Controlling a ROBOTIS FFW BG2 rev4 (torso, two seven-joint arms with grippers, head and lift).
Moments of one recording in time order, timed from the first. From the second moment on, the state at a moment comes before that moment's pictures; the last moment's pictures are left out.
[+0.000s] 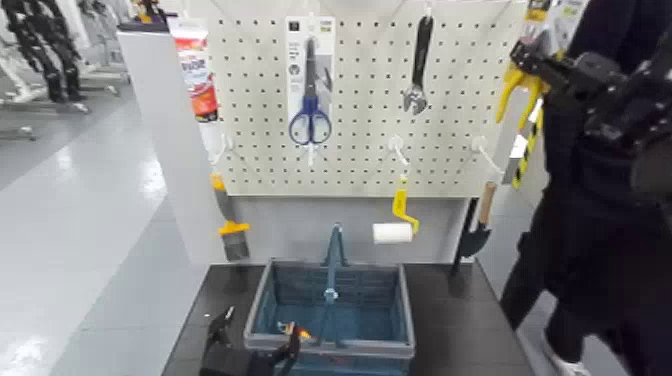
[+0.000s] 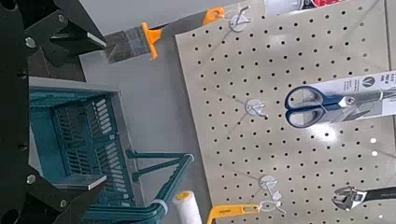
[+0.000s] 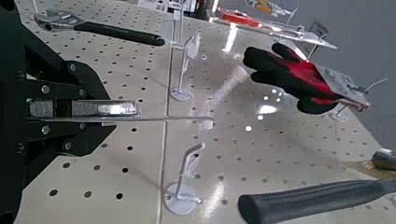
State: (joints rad) left arm 0.32 0.19 -0.31 -1.91 -0.09 0.05 0.21; right arm -0.80 -0.35 -0.08 -1.19 -0.41 0.14 1.00
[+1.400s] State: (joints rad) left arm 0.32 0.20 -0.32 -1.91 -0.09 0.06 0.22; right arm -0.66 -0.18 0.02 -1.26 -0.48 0.11 0.97
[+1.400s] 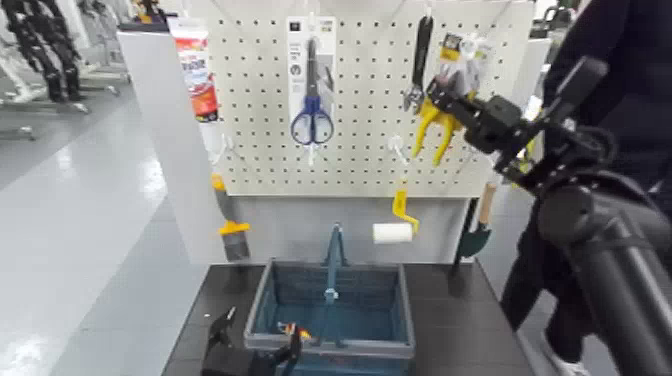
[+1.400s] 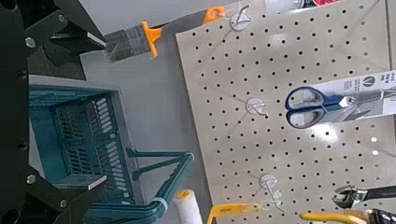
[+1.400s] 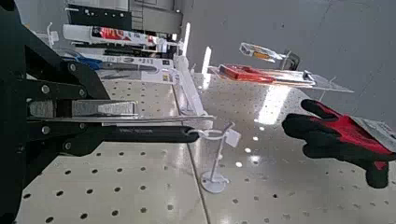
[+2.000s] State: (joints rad) left arm 0.32 0.20 -0.32 -1.91 -0.09 0.06 0.22; right arm -0.55 -0.09 0.05 -1.26 -0.47 0.11 0.94
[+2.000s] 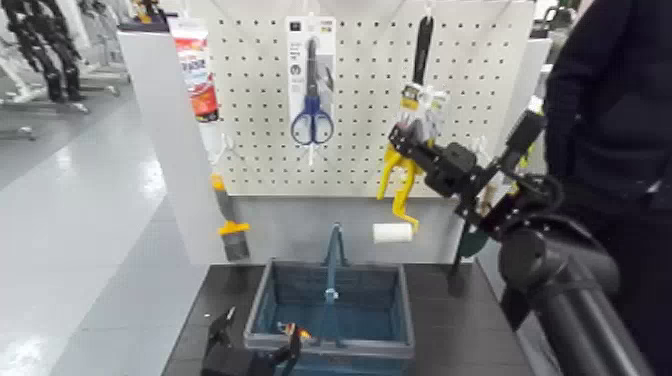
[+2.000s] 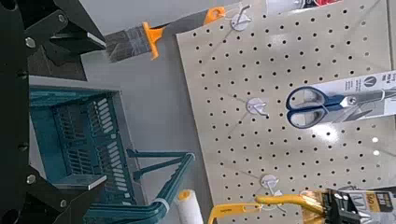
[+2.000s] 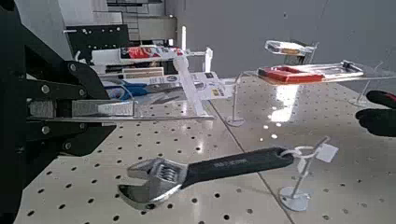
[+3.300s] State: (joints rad) left arm 0.32 0.20 -0.32 -1.91 -0.09 0.05 0.22; right arm -0.44 -0.09 0.15 -1.07 -0.48 0.12 0.97
